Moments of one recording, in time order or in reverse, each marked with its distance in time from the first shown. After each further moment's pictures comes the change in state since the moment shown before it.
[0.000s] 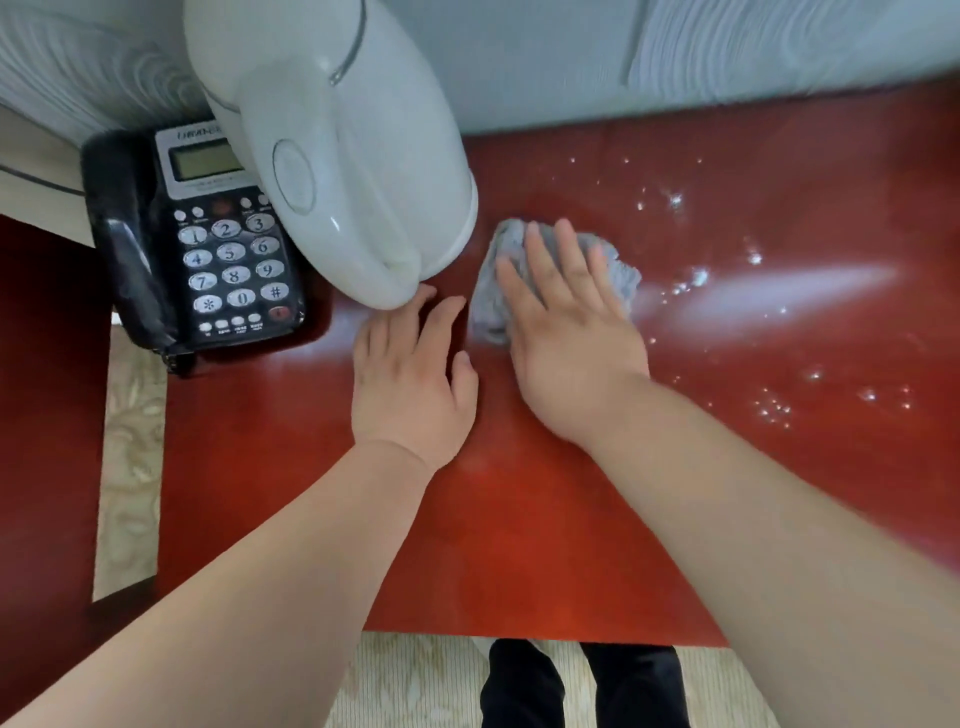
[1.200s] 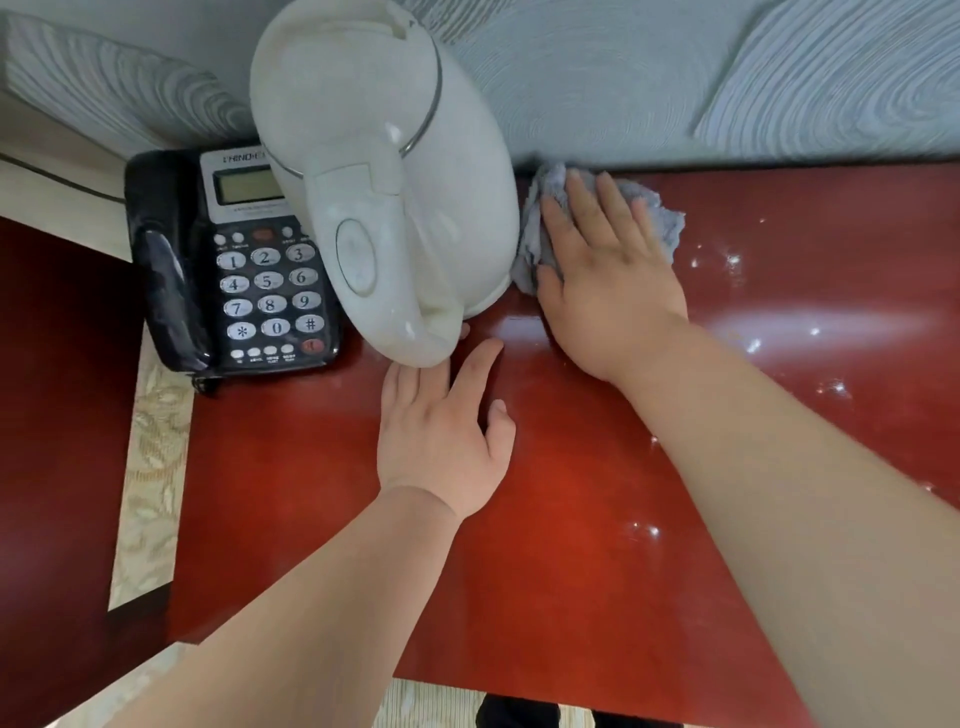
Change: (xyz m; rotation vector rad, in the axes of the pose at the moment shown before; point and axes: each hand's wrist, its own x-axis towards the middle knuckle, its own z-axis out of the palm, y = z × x) left_hand 0.005 0.004 -0.006 0.048 -0.127 -0.105; right_hand 0.090 0.022 -0.023 0.021 0.025 0.009
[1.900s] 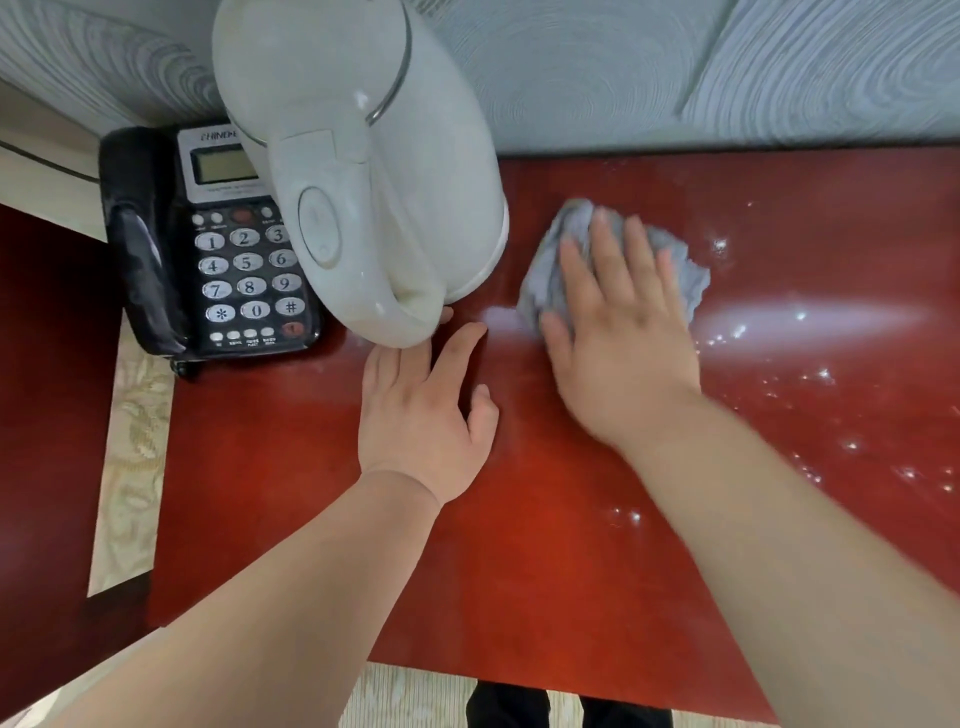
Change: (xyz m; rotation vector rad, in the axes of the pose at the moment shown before) left_hand 0.000 -0.001 0.003 -0.046 0.088 0.037; right_hand -0.060 0.002 0.013 -0.015 0.030 0.075
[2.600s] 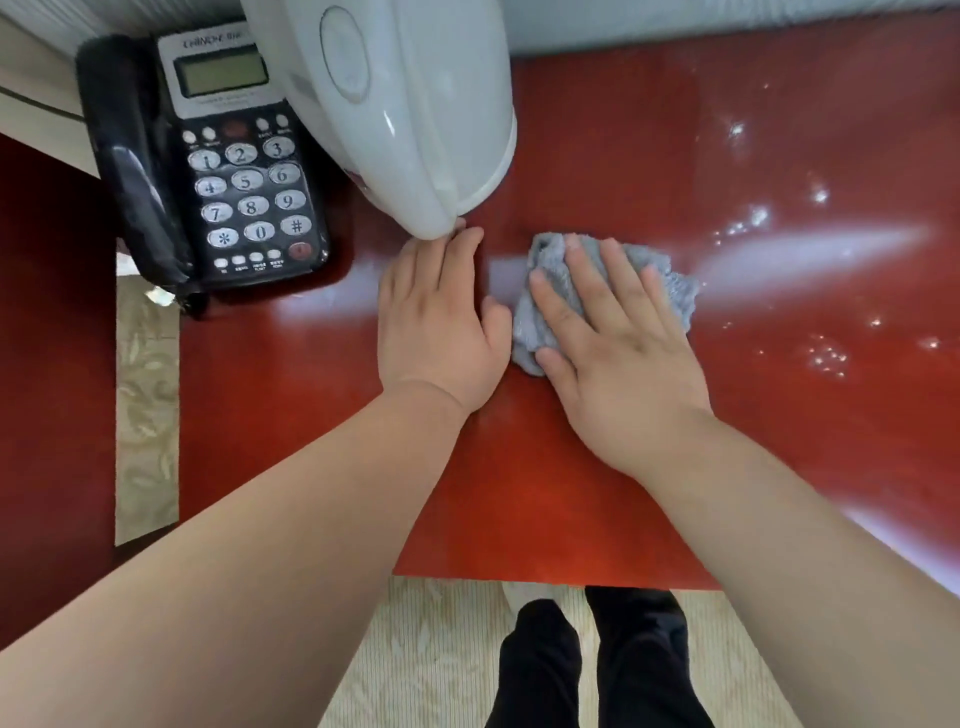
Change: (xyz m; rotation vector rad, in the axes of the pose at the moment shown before) left_hand -0.001 -0.005 0.002 -0.094 0.044 0.028; right_hand -0.094 -0.025 0.024 -0.027 -0.069 -0.107
